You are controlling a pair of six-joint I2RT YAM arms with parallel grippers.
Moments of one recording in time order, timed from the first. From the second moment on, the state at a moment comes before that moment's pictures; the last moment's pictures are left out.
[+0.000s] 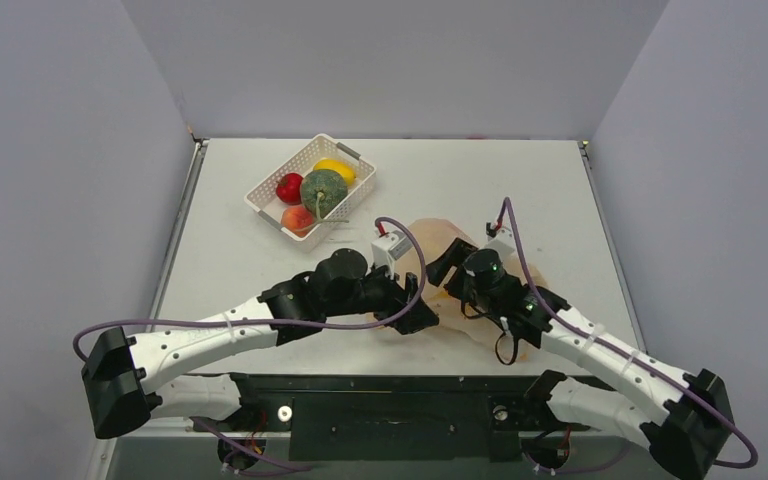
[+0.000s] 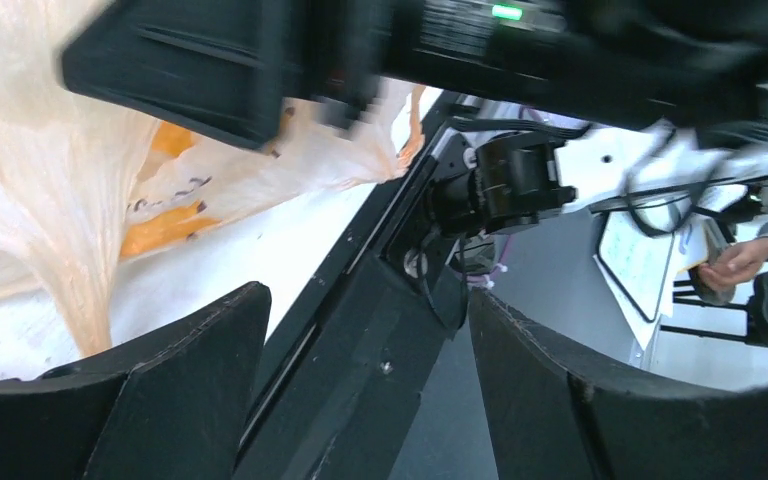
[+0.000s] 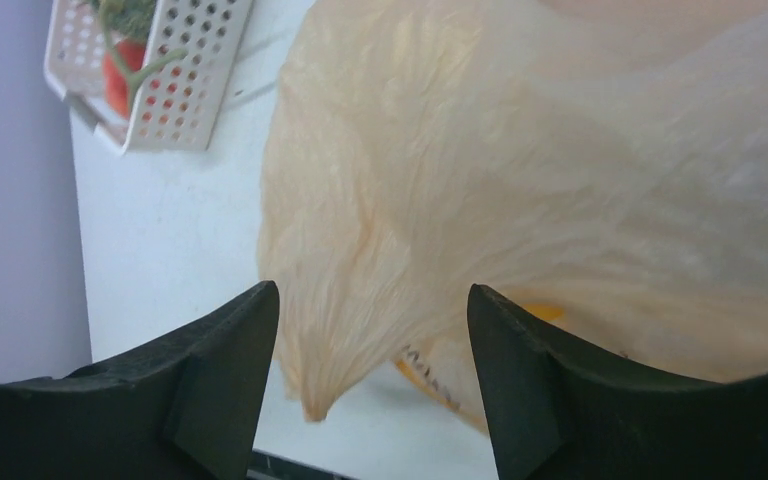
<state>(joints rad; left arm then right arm) -1.06 1.18 0.90 -0.07 0.22 -0.67 0.71 1.02 0.69 -0.31 0.29 1.01</state>
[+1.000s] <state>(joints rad) -1.17 1.23 0.86 -0.05 -0.09 -0.57 0.52 1.09 0.72 -0.16 0.15 0.93</state>
